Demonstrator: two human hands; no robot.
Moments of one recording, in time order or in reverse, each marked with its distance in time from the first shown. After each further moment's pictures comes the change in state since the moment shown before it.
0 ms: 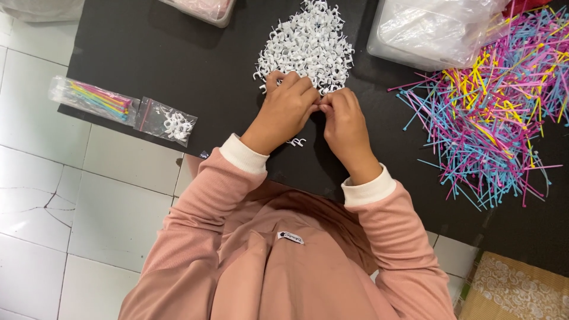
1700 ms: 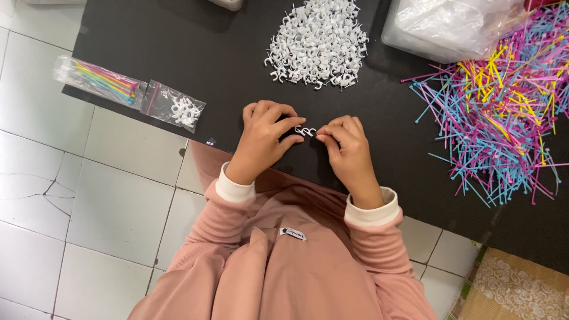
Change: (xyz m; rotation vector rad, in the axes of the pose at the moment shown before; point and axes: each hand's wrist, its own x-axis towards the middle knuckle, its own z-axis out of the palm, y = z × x) left_hand -0.070 0.040 -0.065 -0.142 0.086 -0.200; right_hand -0.045 -0.055 -0.012 0.170 -0.022 0.083
